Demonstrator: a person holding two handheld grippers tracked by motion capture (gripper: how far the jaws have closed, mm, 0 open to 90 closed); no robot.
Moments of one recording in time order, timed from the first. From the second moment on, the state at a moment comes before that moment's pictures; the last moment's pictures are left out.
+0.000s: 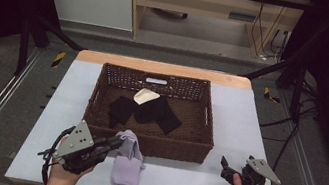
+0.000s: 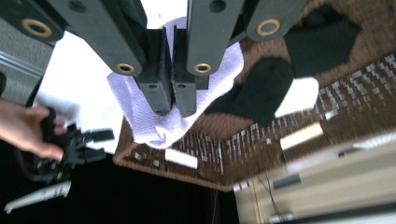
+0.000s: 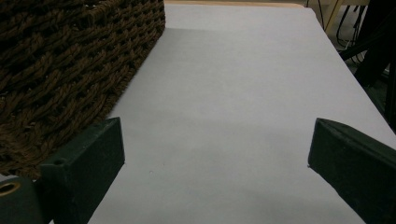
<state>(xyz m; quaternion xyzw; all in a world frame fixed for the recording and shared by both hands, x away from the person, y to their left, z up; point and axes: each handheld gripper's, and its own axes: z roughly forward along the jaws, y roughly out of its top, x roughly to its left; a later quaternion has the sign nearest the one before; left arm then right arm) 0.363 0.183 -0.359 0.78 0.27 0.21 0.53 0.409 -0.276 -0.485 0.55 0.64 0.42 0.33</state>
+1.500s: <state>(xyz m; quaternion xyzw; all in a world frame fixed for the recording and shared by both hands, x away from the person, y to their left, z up) 0.382 0.231 -0.442 0.78 0.40 0.20 0.43 0.409 -0.276 -0.485 0.55 0.64 0.42 0.33</state>
